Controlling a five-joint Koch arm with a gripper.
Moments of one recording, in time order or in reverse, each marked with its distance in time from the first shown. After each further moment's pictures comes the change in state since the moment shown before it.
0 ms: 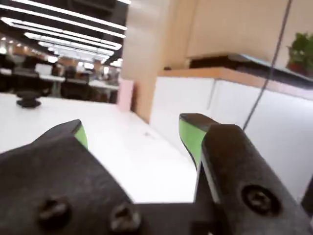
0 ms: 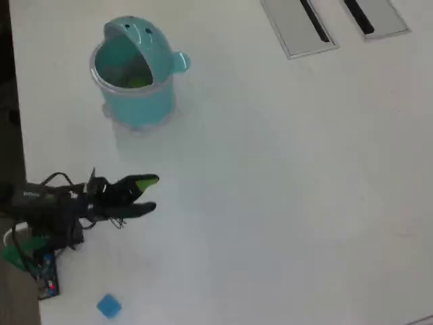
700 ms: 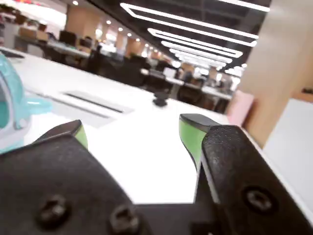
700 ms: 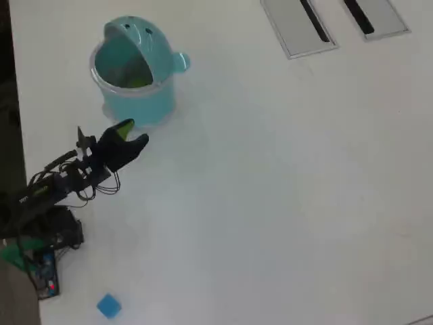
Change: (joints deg) arm -36.2 0.0 -12.8 18.5 -7.2
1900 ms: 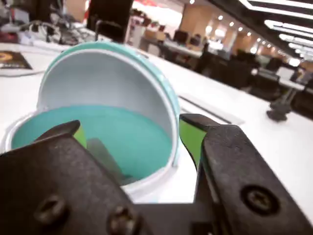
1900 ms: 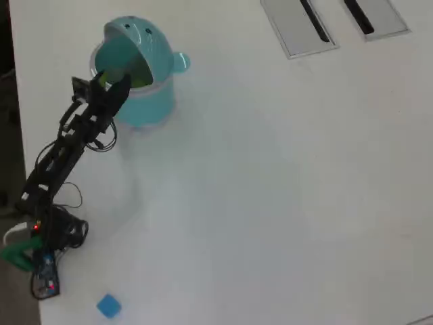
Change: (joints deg) arm -31.6 -27.2 -28.9 8.8 1.4
